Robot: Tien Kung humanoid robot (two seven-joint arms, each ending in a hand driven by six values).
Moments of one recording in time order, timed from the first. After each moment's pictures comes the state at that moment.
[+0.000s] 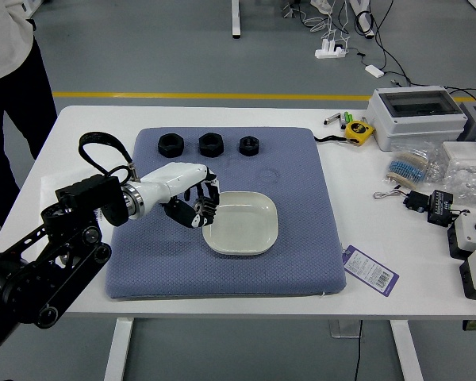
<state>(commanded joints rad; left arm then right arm) -0.58 0.17 -1.03 -1.29 2.06 -0.36 0.04 0.15 -0.25 0.37 0.27 0.21 -0.28 -0.01</state>
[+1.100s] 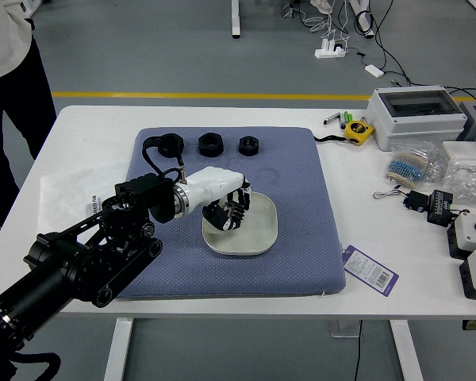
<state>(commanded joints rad) -0.76 0.05 -0.84 -0.97 2.13 -0.24 -0.01 0.16 -0.25 0.38 0.28 0.19 -0.28 -0.01</state>
